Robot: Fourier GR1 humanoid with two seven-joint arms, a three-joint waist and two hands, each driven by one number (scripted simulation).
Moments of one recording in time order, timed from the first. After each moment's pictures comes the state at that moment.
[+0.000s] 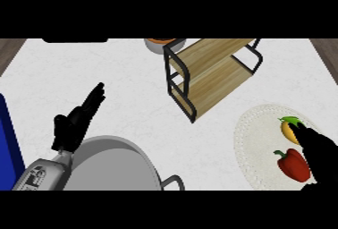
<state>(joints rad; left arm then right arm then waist) -0.19 0.35 -0.24 -1.41 0.16 0.10 0.04 -0.01 -0.87 0.46 -1.97 0.47 0.20 0.94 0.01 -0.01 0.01</state>
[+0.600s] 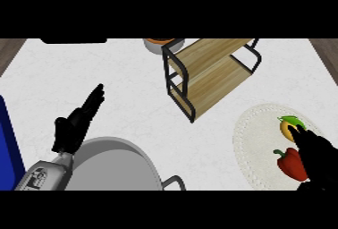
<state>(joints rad) -0.17 0.33 -0.23 -1.41 0.13 0.10 0.04 0.00 -0.83 0.48 -1.88 0.57 0.21 0.92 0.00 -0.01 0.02</state>
